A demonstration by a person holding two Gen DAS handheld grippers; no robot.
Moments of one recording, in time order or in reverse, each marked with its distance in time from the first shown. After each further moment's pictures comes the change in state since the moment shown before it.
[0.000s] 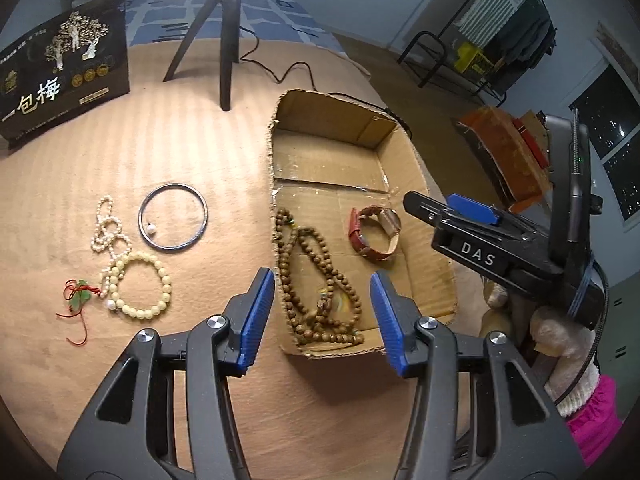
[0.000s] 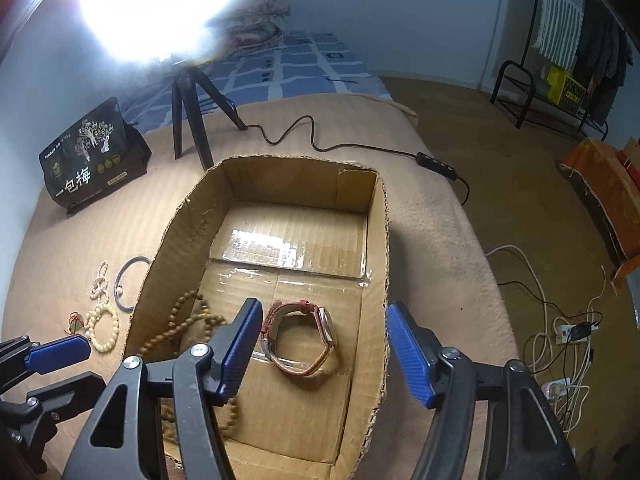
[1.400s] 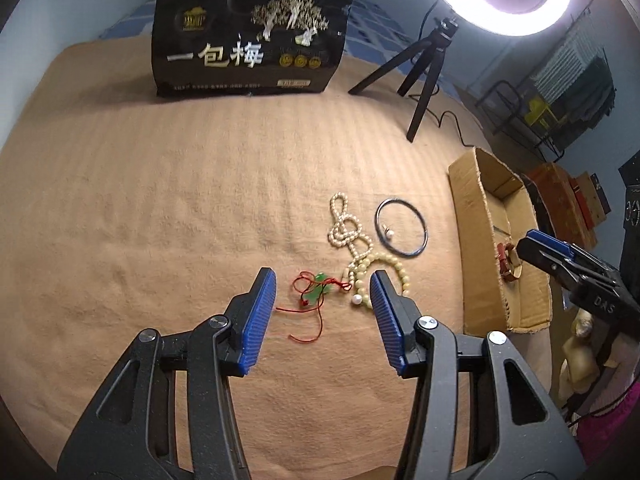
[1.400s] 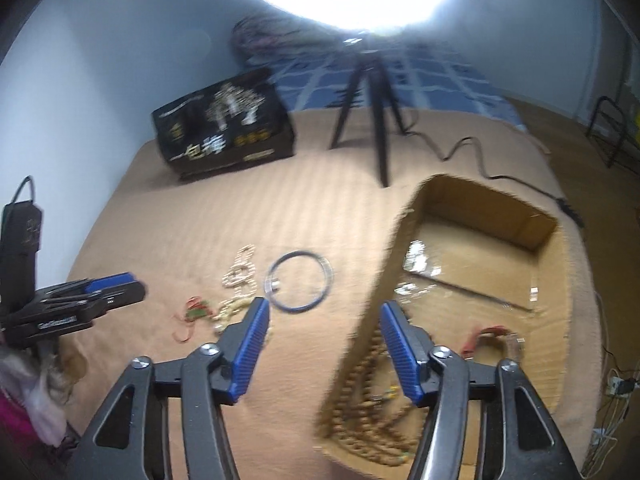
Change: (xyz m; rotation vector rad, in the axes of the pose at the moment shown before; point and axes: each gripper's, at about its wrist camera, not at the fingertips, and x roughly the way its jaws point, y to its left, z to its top) left arm -0.068 0.191 -0.022 -0.192 -0.065 0.155; right arm -0.016 0.131 0.005 -0.186 0.024 0.306
